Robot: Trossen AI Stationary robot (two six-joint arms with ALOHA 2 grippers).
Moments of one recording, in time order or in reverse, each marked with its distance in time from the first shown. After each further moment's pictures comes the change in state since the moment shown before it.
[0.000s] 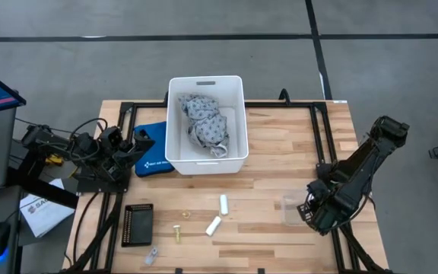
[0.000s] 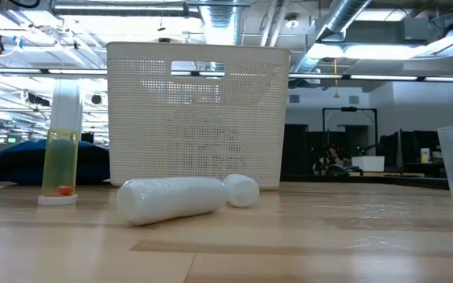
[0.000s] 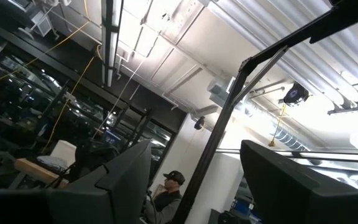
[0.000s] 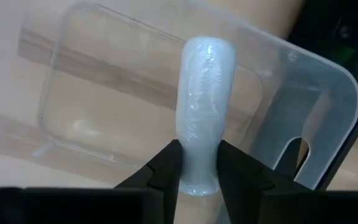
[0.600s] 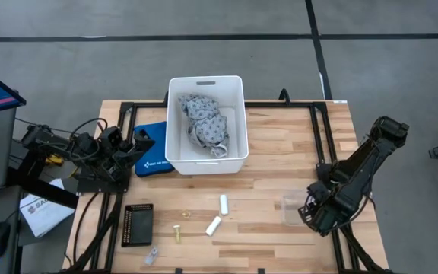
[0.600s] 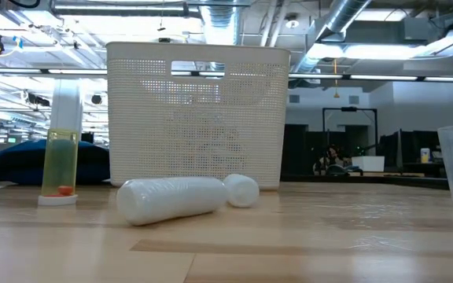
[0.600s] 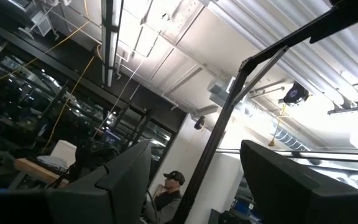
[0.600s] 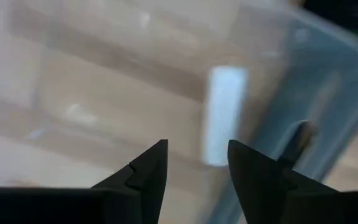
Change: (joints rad) left arm 0.000 0.000 0.000 0.000 0.000 0.000; right arm 0.007 0.005 0.000 0.038 -0.041 -0.008
